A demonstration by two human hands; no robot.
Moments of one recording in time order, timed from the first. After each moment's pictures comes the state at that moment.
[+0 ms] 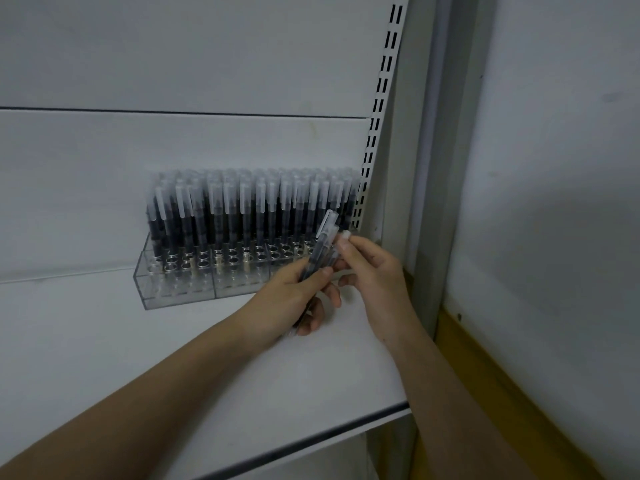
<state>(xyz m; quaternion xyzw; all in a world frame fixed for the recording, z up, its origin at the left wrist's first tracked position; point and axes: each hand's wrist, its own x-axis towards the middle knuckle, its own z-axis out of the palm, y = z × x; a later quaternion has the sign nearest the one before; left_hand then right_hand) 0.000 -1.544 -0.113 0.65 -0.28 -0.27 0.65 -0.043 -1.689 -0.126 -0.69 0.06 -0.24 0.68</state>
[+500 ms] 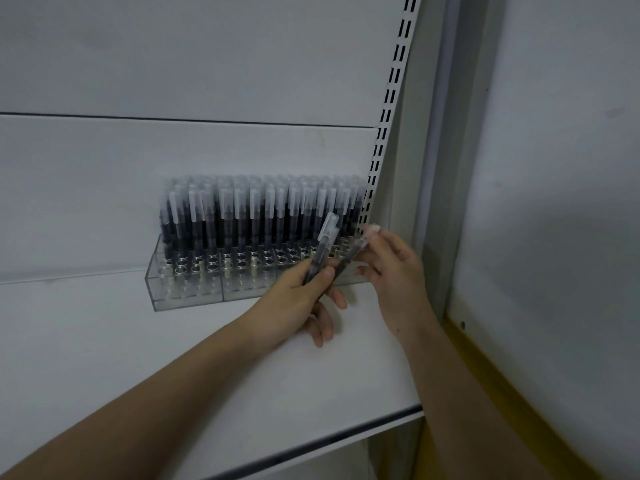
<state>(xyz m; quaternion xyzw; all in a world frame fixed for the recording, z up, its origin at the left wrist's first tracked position) -0.002 -1.543 -0.109 0.63 -0.26 -0.28 0.68 -0.037 -1.701 -0.113 -0.61 0.11 -0.29 0.73</state>
